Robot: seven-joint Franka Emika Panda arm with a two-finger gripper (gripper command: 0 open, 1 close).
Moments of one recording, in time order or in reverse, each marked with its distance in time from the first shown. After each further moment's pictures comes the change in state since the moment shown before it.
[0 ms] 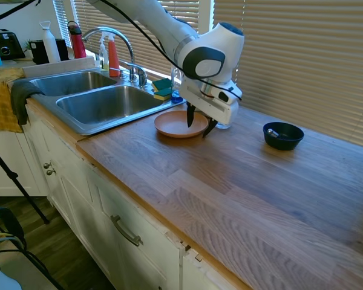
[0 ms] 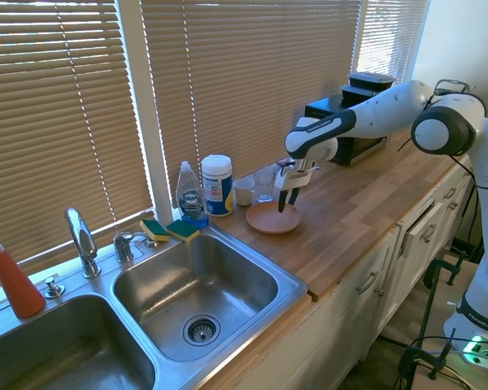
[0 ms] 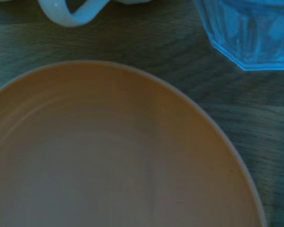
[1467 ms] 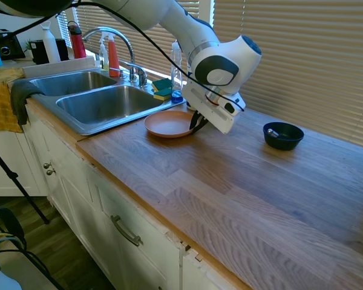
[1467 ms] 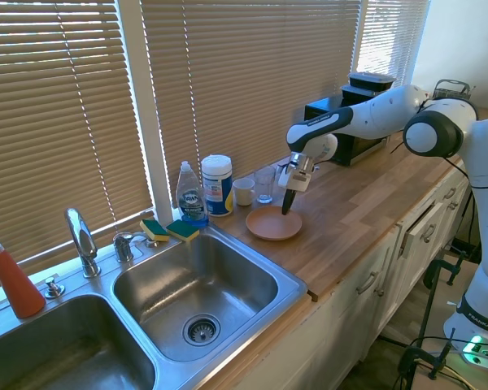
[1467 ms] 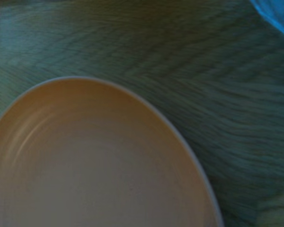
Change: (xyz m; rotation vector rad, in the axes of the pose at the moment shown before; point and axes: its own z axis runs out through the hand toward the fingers) arm 0.008 0.004 0.015 0.109 -0.215 -0.075
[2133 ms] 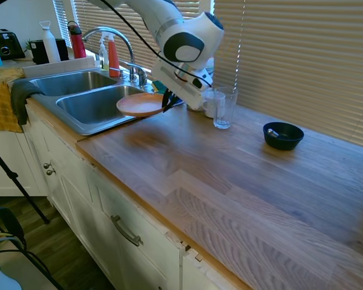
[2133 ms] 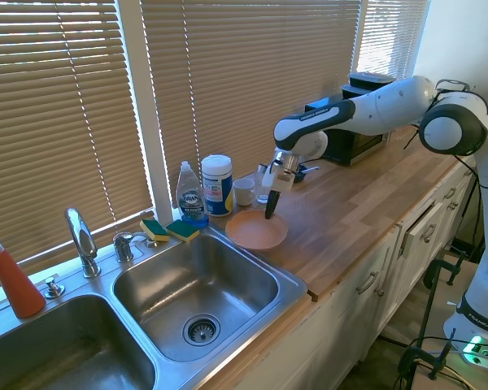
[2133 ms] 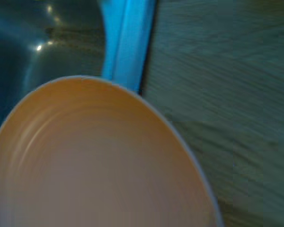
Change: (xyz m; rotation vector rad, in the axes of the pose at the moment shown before) arm -0.091 -0.095 0.016 -0.007 -0.018 -0.080
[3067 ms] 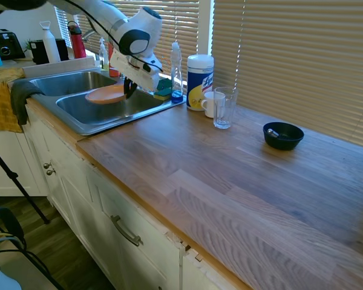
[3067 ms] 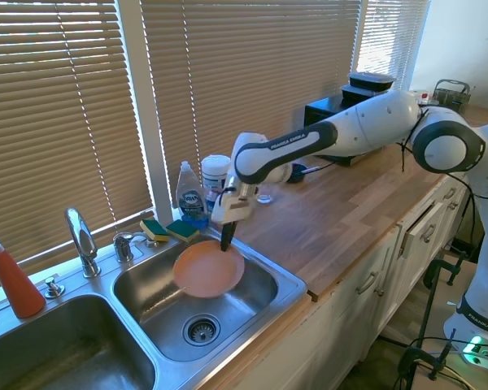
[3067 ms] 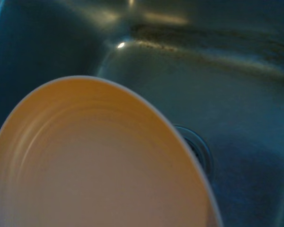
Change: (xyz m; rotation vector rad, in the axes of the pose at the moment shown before) arm -0.101 -0.168 0.127 -0.078 0.051 -0.077
